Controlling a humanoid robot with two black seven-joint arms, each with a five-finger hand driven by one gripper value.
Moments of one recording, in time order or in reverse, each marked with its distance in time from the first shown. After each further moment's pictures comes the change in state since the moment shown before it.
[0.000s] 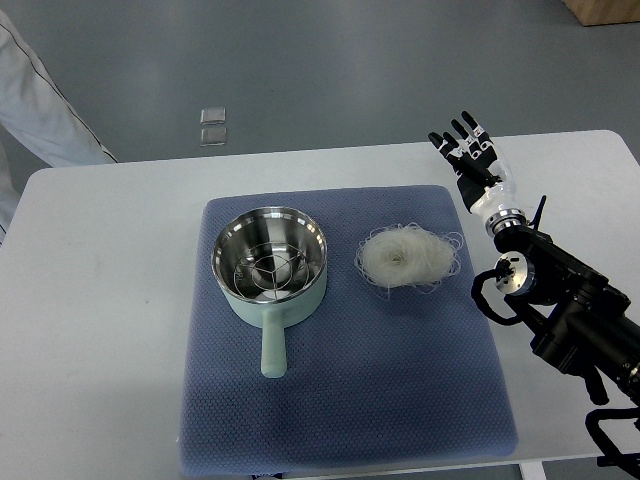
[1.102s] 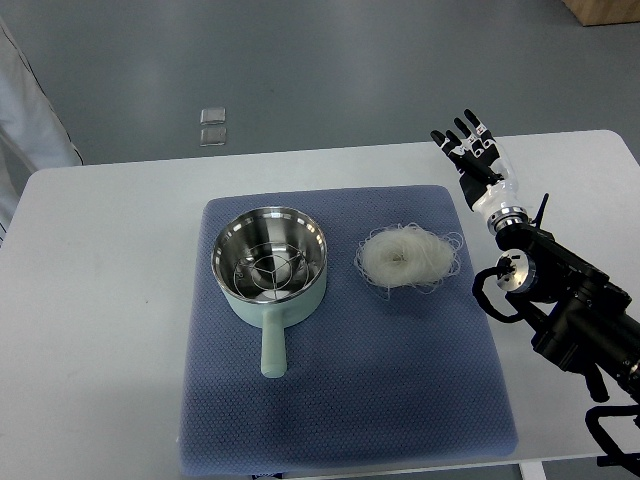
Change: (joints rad) left arm -0.008 0.000 0.000 0.003 0.000 0.008 0.000; right arm 0.009 -0.001 0.001 -0.014 0.000 -0.003 0.000
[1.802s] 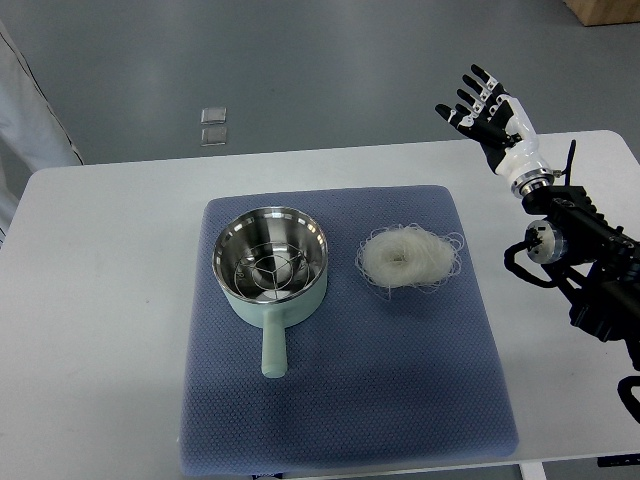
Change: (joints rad) left arm -0.002 0.000 0.001 0.000 0.000 0.000 0.000; right arm 0.080 -0.136 -0.037 0.046 -0.292 0.004 -0.003
